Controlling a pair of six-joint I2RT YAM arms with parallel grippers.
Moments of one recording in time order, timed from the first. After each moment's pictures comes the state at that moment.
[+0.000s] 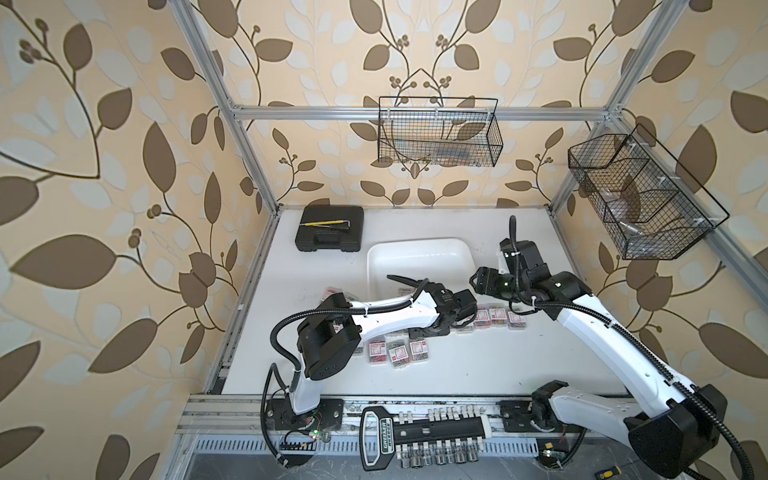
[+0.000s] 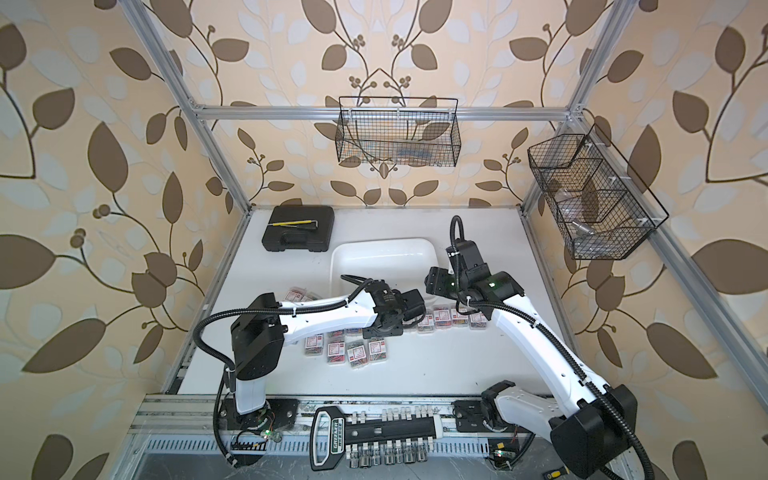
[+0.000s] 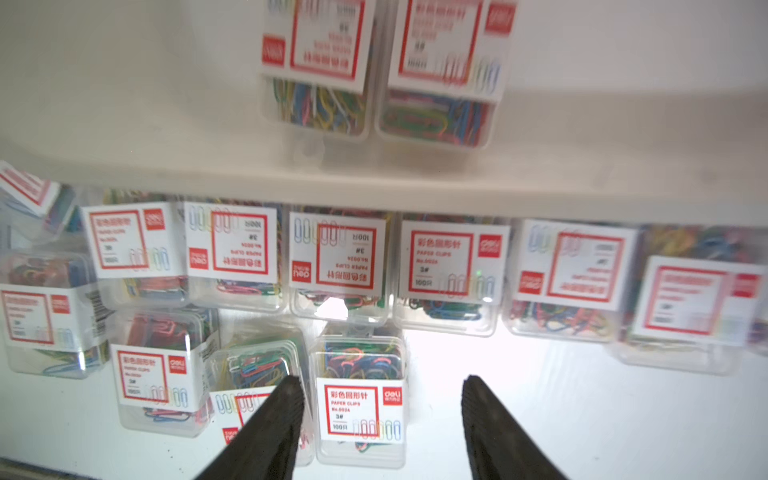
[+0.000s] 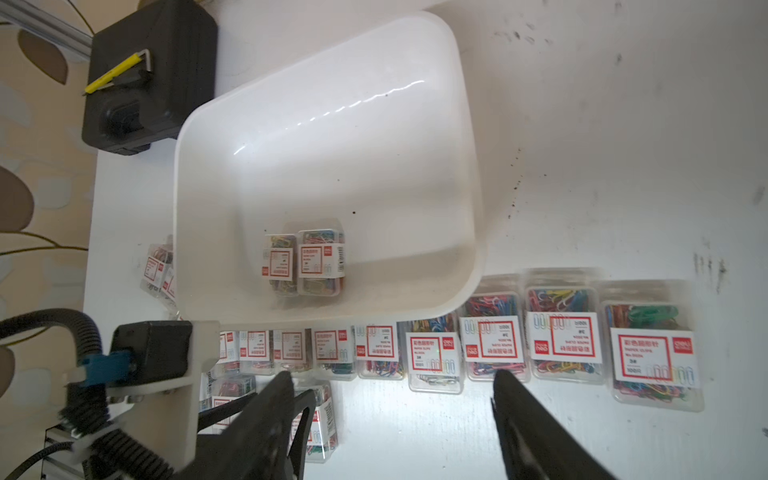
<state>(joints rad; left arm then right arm) -1.09 1.91 1.55 -1.11 -0.32 -1.26 0.42 1.17 1.08 -0.79 0.01 0.60</state>
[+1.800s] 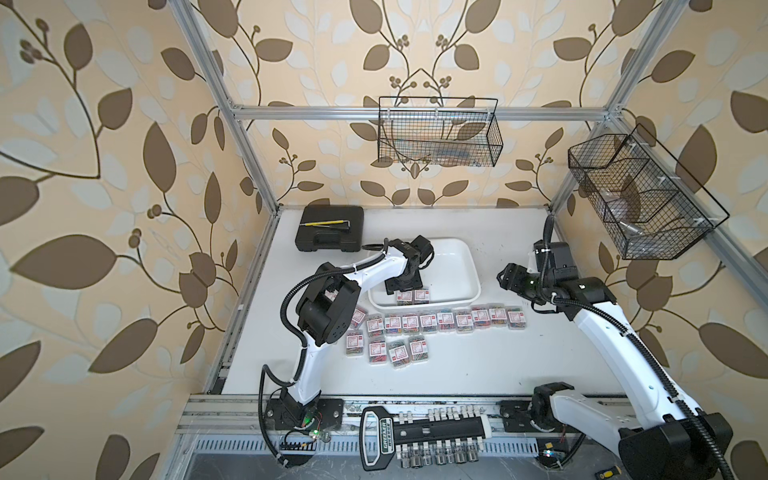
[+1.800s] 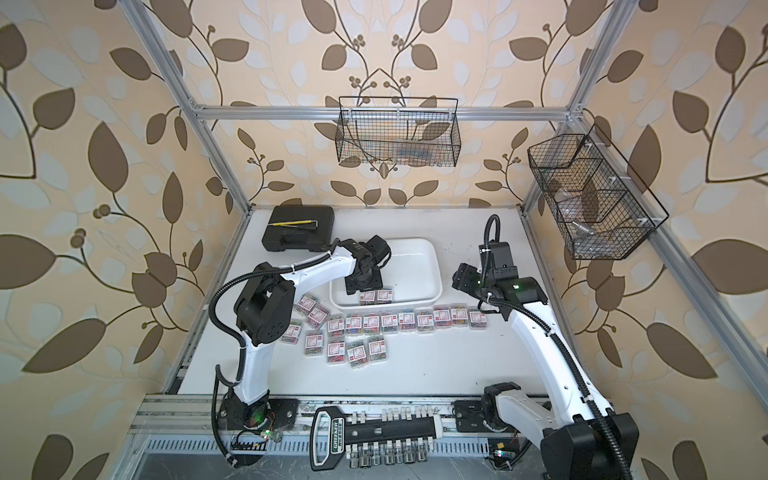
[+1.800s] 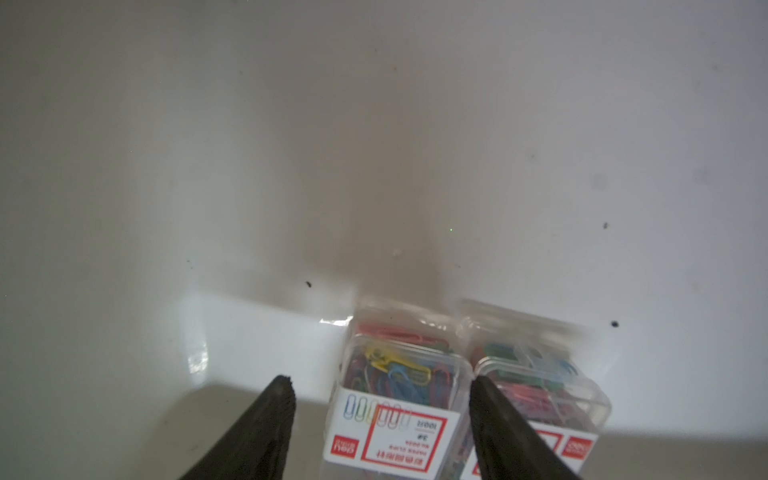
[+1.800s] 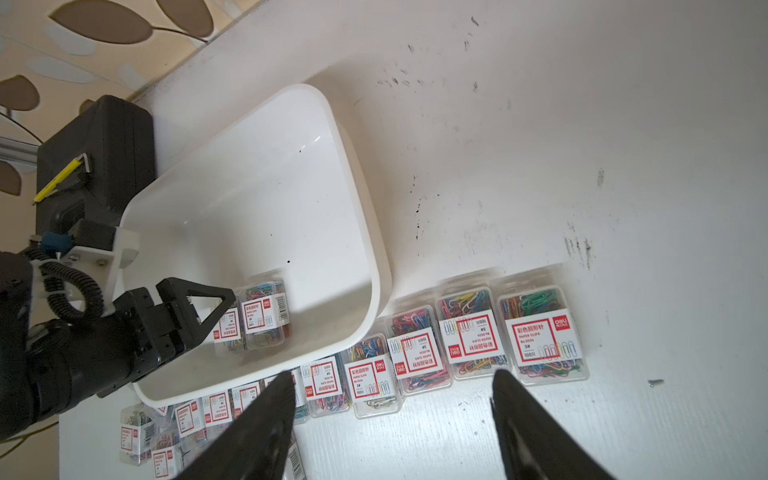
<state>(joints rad) -0.67 2.08 1.62 -0.92 -0.14 -0.89 0.14 1.08 1.01 -0.82 -0.03 0.57</state>
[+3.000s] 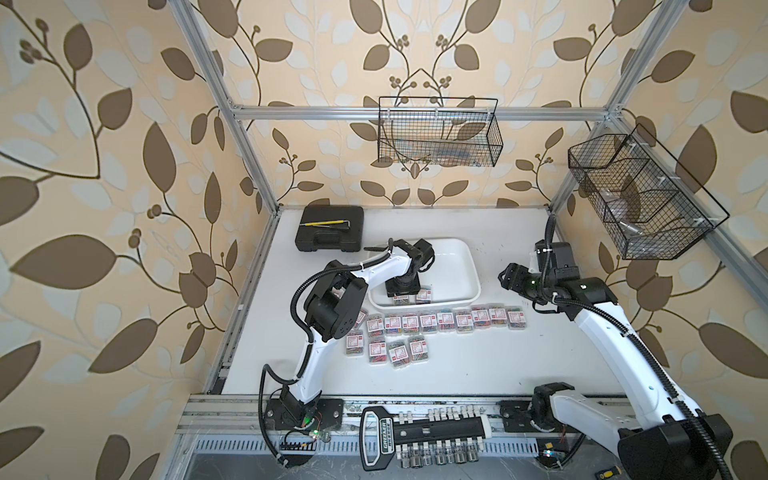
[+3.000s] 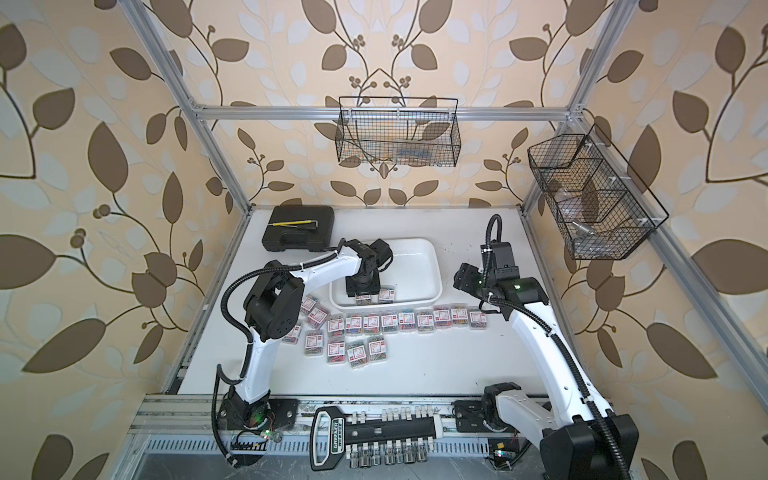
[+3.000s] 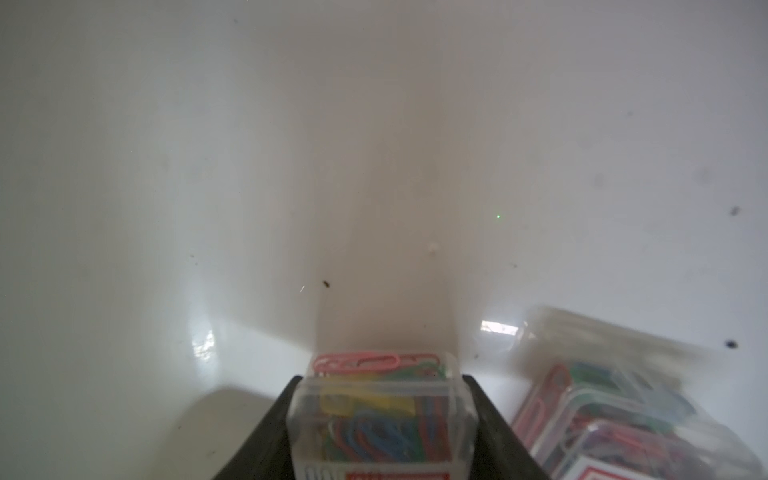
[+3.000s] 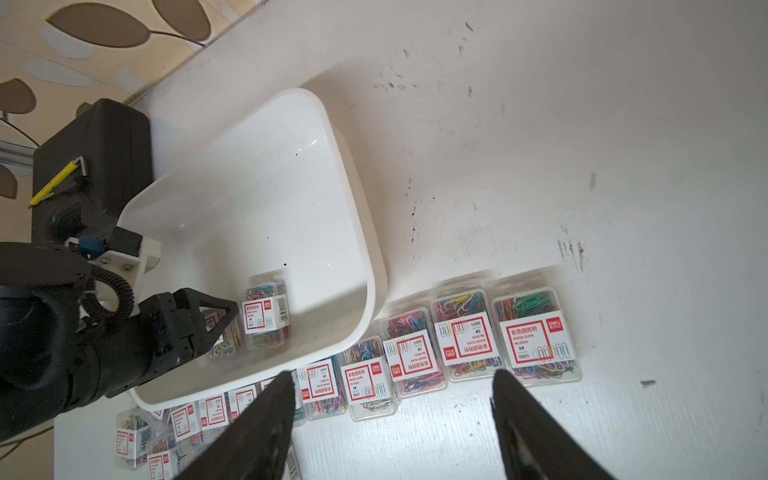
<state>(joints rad) -0.67 2.14 1.70 -1.03 -0.16 -0.87 0.13 1.07 1.01 -0.83 -0.03 0.56</state>
